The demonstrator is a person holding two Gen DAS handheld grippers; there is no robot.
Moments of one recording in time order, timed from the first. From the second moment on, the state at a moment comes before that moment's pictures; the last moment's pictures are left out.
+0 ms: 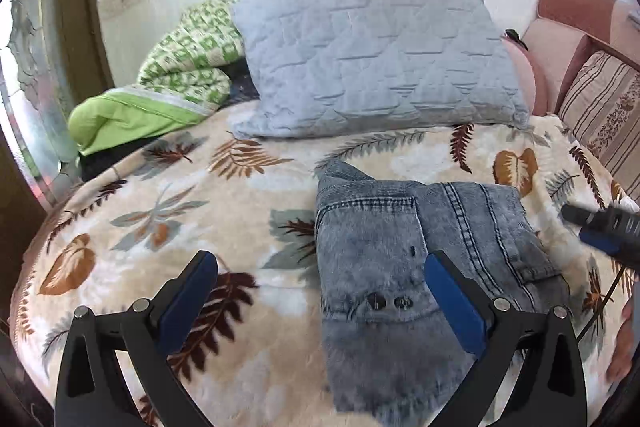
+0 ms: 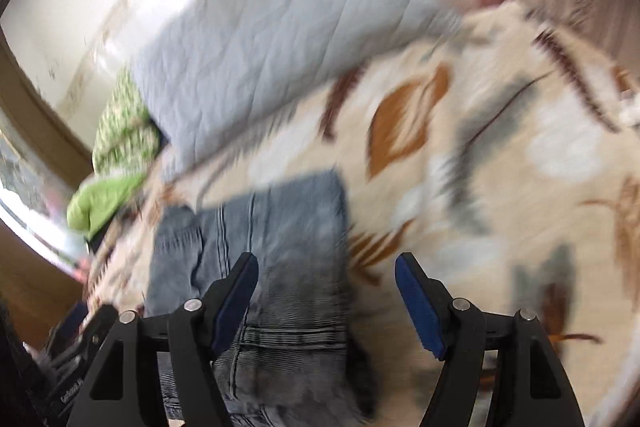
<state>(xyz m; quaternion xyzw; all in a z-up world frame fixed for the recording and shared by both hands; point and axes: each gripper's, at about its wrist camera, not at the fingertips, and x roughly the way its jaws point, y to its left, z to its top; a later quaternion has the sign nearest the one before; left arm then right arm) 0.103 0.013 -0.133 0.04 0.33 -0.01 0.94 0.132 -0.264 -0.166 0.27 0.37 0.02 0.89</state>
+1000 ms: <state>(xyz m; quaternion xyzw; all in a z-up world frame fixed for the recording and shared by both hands) 0.053 0.028 -0.112 0.07 0.25 0.08 0.96 0.038 -0.180 -0.125 0.07 0.25 0.09 0.96</state>
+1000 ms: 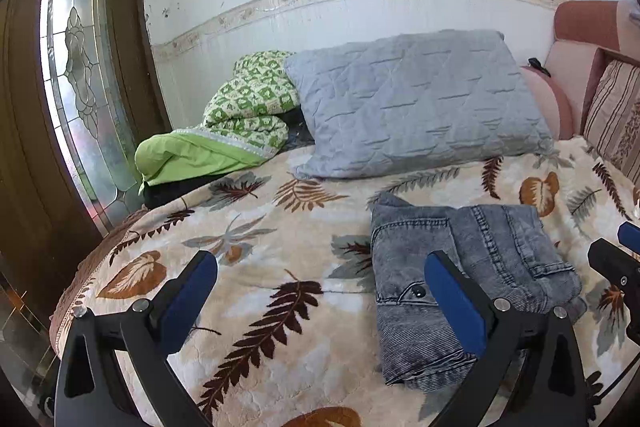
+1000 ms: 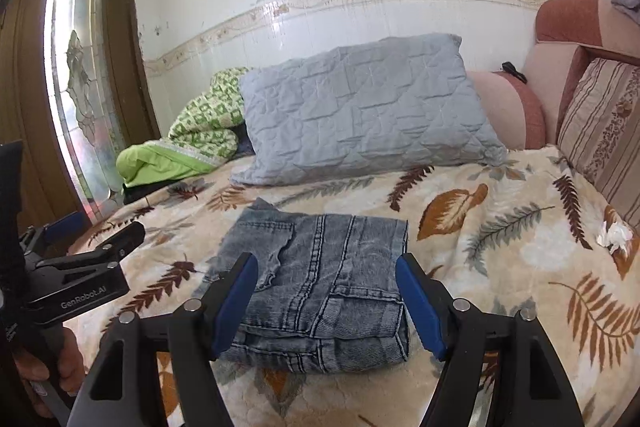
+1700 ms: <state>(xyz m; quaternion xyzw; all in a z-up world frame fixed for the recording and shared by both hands) 0.067 0.037 -0.122 0.05 0.28 0.08 0.96 0.061 -0.174 -0.146 0.08 0.31 0.10 0.94</state>
